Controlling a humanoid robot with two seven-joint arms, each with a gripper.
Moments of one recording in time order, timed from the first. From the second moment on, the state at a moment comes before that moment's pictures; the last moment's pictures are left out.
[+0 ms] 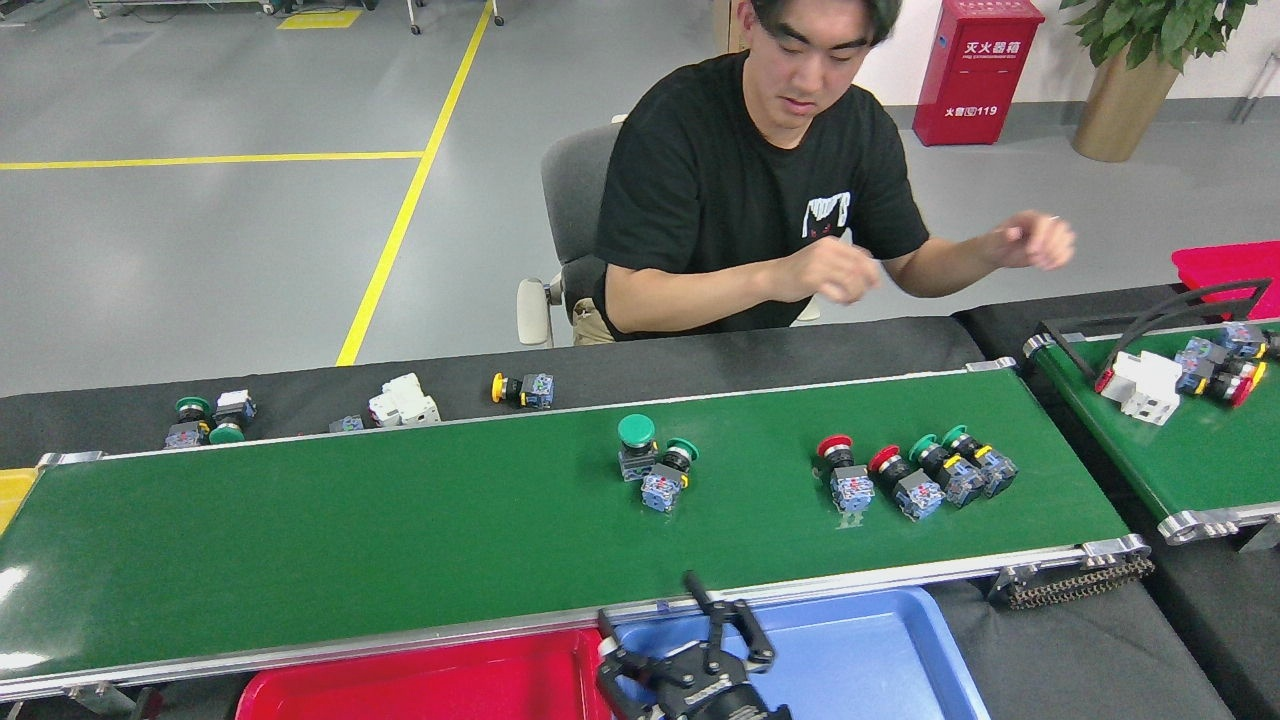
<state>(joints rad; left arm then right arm) 0.38 0.06 0.63 -1.70 -1.42 -0.48 0.05 0.06 0.03 0.51 -1.53 1.31 0.36 -0.17</state>
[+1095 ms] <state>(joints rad) -0.10 -0.09 0.10 -1.50 -1.79 -0.45 -0.10 -0.26 0.15 0.51 -1.20 1.31 0.45 -0.05</state>
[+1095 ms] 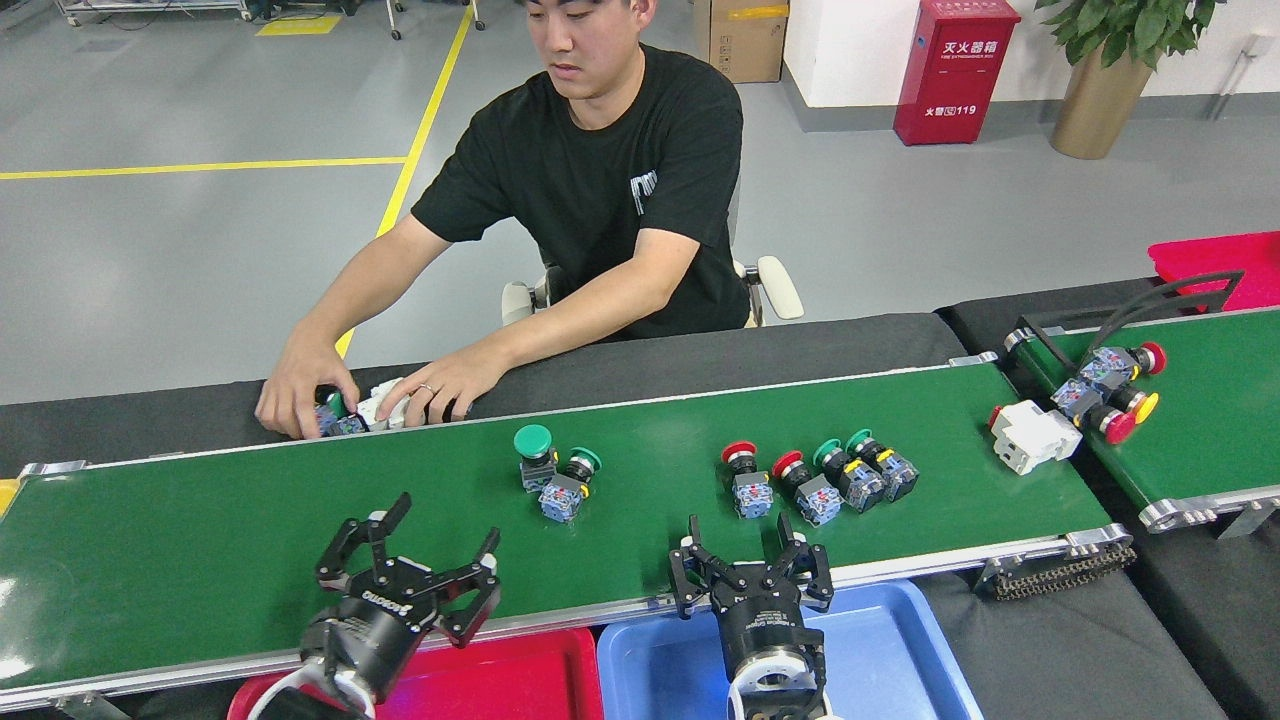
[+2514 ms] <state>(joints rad) -0.35 -0.02 0.15 -1.06 -1.79 -0.20 -0.11 -0.11 0.03 0.85 -1.48 1.30 -0.03 -0.04</state>
